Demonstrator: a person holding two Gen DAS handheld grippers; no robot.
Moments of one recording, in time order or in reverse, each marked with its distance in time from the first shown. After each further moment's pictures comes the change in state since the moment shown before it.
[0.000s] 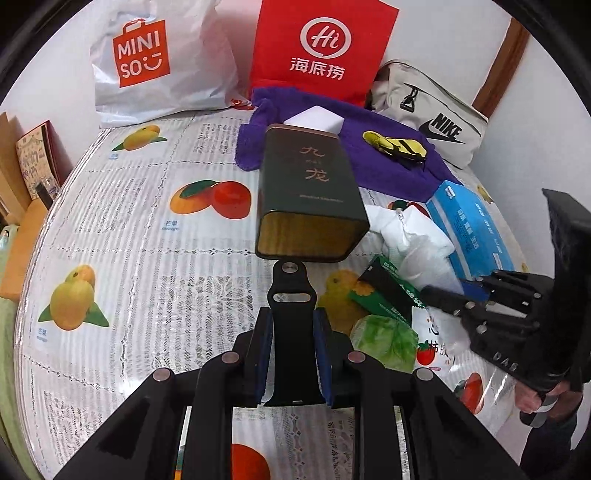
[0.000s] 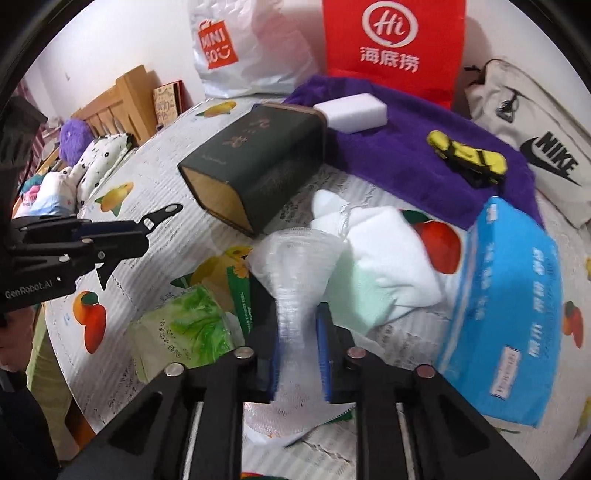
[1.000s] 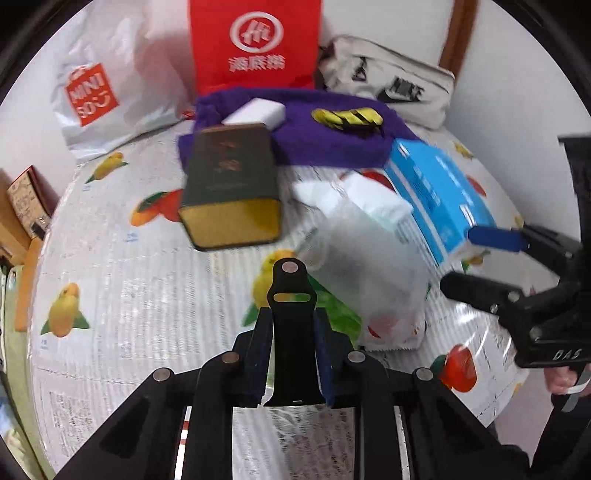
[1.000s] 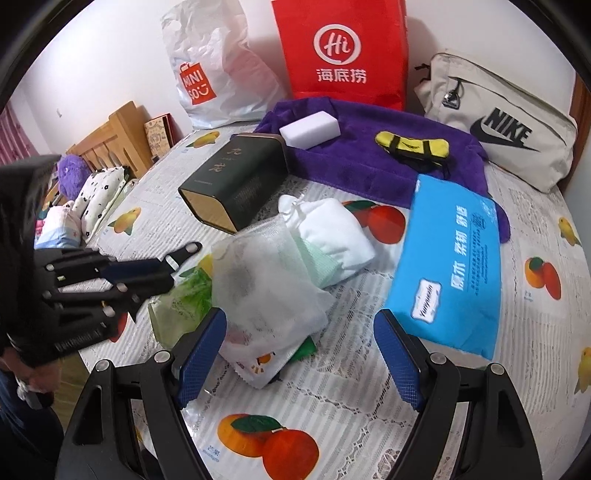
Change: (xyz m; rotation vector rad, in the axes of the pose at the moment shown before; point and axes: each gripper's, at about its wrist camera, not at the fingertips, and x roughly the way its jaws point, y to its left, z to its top) left arm -0.008 -0.061 -0.015 0.144 0.015 0.058; right arm -0.055 -0.028 -0.029 0.110 -0.061 0.021
